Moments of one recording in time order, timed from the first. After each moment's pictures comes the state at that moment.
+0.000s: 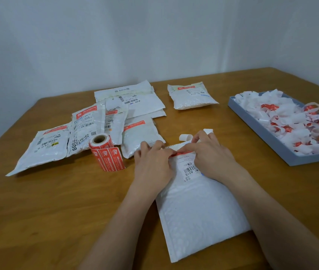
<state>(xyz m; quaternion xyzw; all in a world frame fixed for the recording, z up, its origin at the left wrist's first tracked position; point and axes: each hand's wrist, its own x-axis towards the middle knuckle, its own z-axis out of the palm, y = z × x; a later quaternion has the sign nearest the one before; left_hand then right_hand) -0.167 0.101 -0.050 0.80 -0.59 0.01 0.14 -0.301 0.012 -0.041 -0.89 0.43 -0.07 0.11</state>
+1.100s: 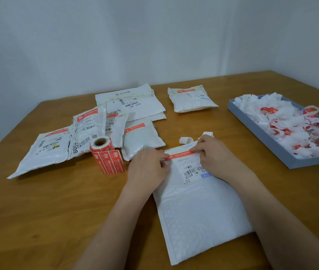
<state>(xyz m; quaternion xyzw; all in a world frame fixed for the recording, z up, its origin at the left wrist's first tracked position) -0.150 0.101 -0.048 0.80 -0.57 -0.02 0.18 -0.310 -0.008 -0.052 -0.88 0.42 -0.16 0.18</state>
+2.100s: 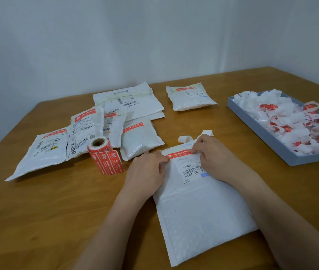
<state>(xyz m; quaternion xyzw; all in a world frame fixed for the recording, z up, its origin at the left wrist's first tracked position) -0.153 0.113 -0.048 0.77 -0.61 -0.02 0.16 -0.315 0.000 -0.047 -0.89 0.40 -0.13 0.16</state>
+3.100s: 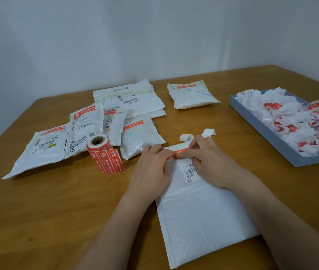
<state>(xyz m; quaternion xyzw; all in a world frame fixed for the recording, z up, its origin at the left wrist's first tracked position) -0.156 0.108 -0.059 0.73 -0.63 0.00 0.26 -0.313 0.010 -0.052 -0.93 0.31 -0.12 0.17</state>
